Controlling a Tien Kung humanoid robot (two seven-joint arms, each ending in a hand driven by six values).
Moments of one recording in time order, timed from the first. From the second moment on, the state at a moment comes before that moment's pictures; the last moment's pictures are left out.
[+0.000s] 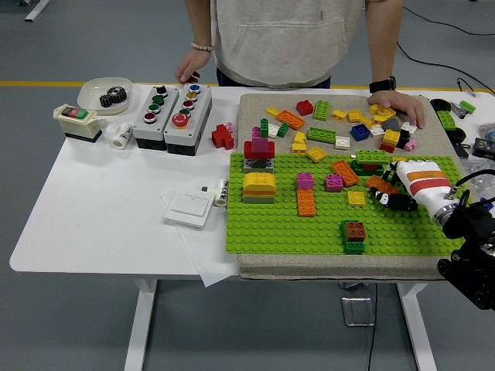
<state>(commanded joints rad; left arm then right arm) -0.18 0.08 -0.19 -0.33 0.07 0.40 0.18 0.70 -0.30 0.48 0.61 -1.80 -0.52 0.08</state>
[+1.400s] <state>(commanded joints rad) -0.16 0.08 -0.20 -0.33 0.09 0.40 0.18 0.68 -0.43 0.51 0.81 -1.91 -0.58 0.13</state>
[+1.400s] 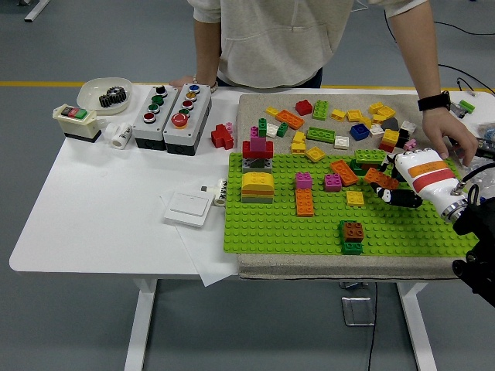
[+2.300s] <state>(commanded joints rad) -0.16 0.08 -0.19 -0.33 0.07 0.40 0.17 0.64 -0.70 0.41 1.27 -1.96 -0.52 0.21</state>
